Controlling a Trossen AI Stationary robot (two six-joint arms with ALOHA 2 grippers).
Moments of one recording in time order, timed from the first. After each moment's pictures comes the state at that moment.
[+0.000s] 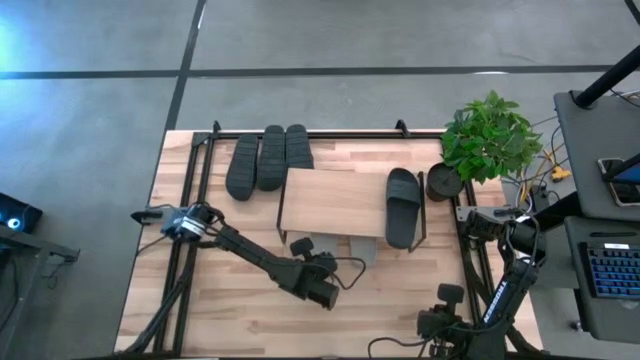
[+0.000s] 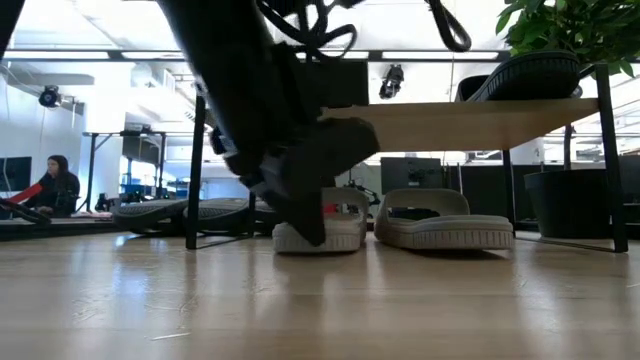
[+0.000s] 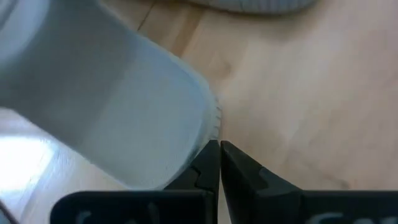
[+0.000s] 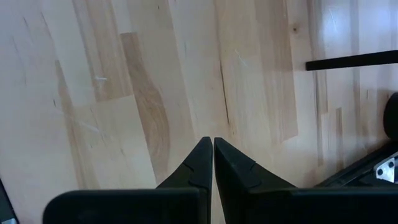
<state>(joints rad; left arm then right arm) -0.43 2.14 1.54 -0.70 -0.58 -0.80 1.11 1.98 1.53 -1.44 0.29 1.31</state>
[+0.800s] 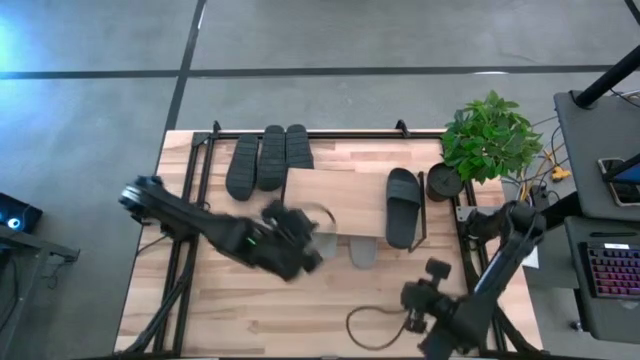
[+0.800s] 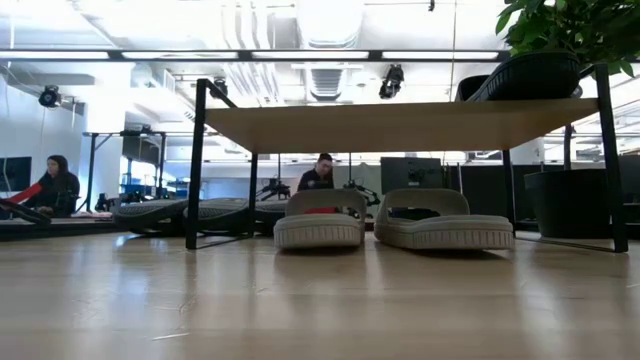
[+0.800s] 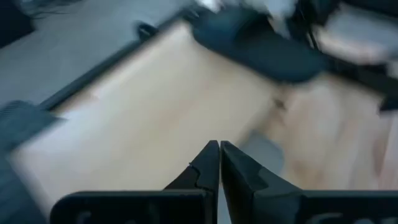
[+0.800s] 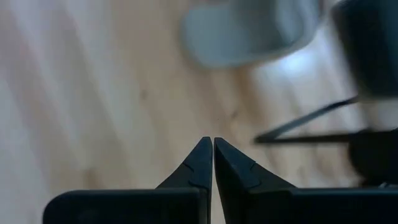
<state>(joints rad) -0.42 1.66 1.64 -0.87 -0.81 -0.80 0.96 1.85 1.52 -1.48 0.56 1.35</state>
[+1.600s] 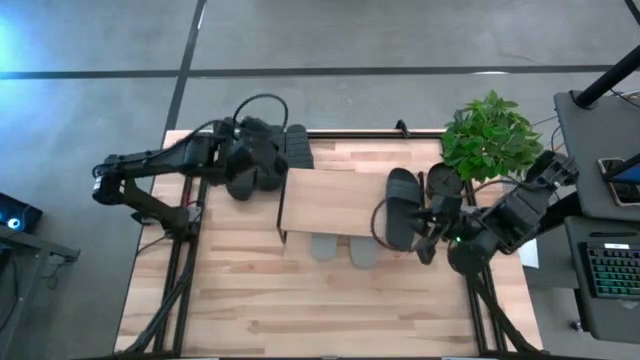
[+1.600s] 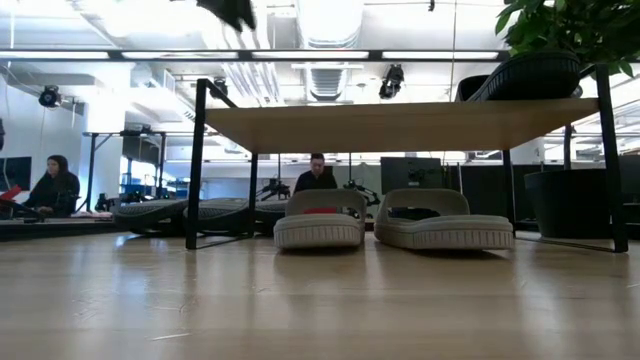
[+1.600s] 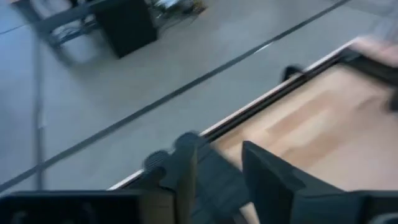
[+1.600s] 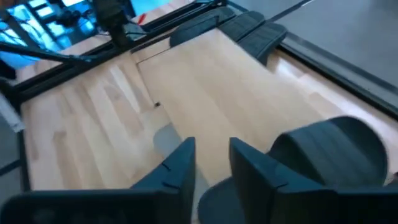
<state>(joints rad) 0.06 1.35 1.59 -1.01 -0.87 -0.54 0.69 1.22 1.42 -1.24 0.86 1.10</state>
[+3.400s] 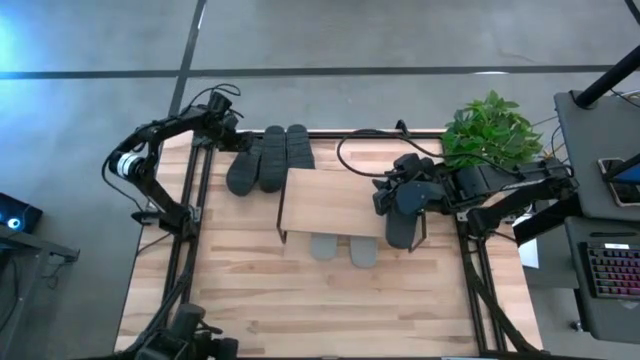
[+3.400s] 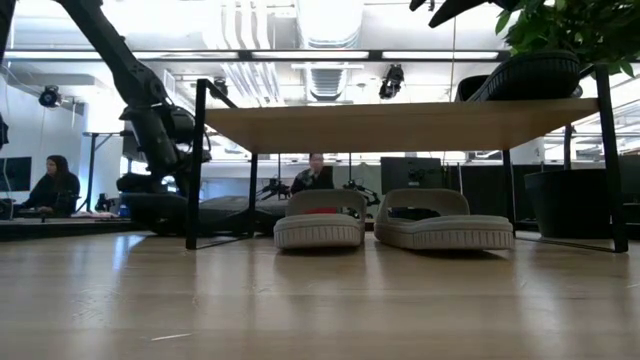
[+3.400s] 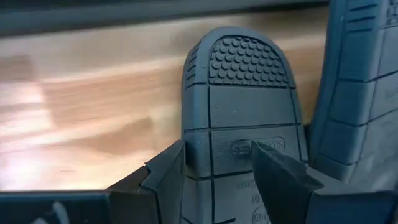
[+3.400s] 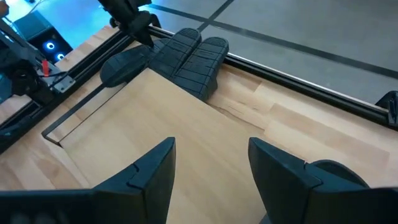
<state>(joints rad) 1.22 1.60 0.99 -0.64 0.32 -0.25 0.22 1.31 1.43 -1.01 0.73 0.95</state>
